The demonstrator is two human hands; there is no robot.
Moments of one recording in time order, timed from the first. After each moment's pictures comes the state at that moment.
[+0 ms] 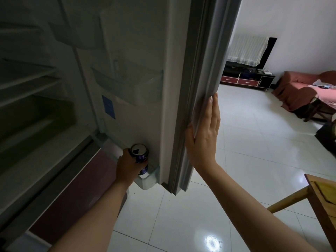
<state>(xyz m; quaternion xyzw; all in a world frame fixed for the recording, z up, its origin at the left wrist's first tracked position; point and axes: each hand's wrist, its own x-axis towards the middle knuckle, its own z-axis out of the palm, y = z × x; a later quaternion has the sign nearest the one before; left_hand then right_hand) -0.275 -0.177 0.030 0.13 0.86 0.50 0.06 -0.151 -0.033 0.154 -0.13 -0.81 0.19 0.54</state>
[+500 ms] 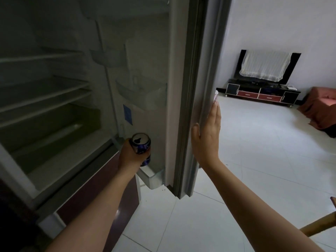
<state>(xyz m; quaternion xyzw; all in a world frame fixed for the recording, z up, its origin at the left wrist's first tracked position) -0.237 -0.201 0.100 0.09 0.80 0.60 -0.01 -0.128 -0.039 0.182 -0.11 -0.81 0.31 0.48</state>
